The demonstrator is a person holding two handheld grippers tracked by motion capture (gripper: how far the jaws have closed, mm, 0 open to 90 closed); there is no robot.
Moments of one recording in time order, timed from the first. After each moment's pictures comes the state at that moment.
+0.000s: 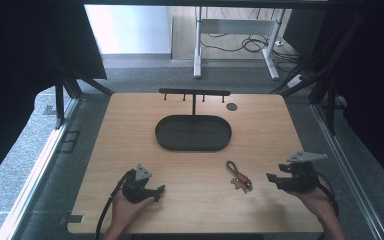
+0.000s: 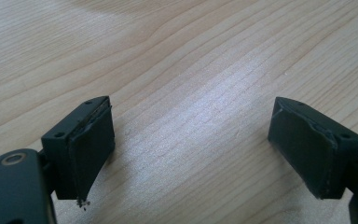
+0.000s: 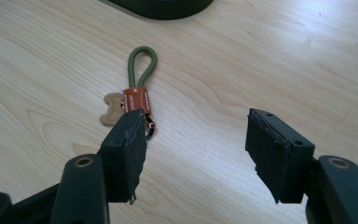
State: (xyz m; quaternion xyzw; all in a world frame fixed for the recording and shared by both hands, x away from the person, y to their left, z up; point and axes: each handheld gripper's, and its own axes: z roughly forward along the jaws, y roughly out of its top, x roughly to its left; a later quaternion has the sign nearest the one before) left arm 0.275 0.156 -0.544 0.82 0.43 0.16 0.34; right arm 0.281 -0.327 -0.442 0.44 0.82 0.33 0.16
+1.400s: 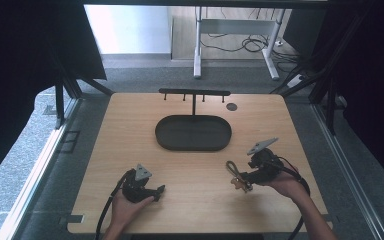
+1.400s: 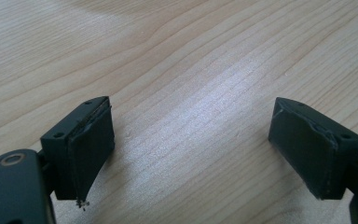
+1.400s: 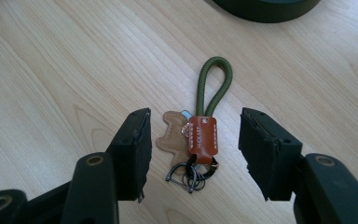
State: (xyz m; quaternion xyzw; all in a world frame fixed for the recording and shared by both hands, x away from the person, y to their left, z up) left arm 0.276 0.157 -0.544 0.82 0.43 0.16 0.34; right arm 0.318 -0.241 -0.436 0.34 0.90 0.24 0.10
